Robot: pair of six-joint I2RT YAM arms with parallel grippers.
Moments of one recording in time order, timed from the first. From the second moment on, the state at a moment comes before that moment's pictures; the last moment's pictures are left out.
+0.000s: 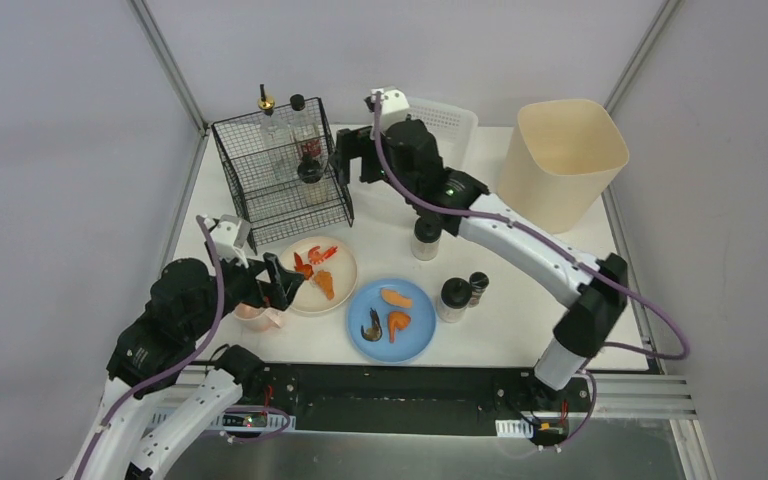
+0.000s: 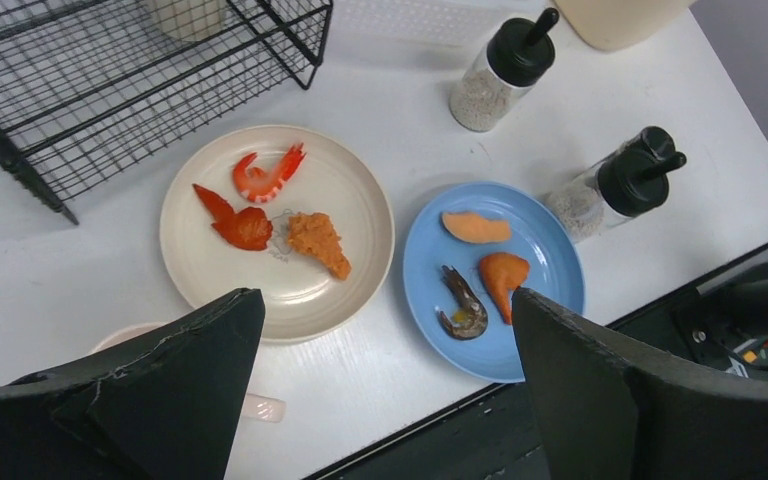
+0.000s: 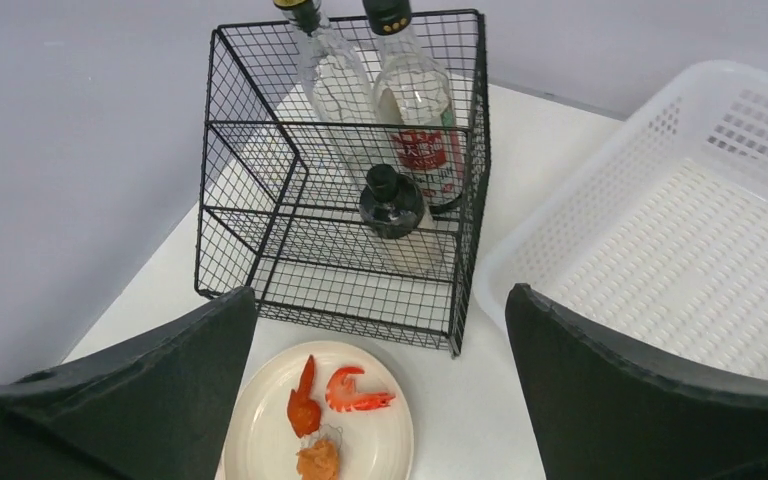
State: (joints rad) left arm -0.51 0.38 0.91 -0.85 -0.04 -0.31; right arm 0.90 1.76 1.75 -0.21 0.24 0.28
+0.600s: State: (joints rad) left arm -0.51 0.82 0.93 -0.60 0.11 -0.46; right arm 0.90 1.02 1.12 -0.47 0.42 0.49
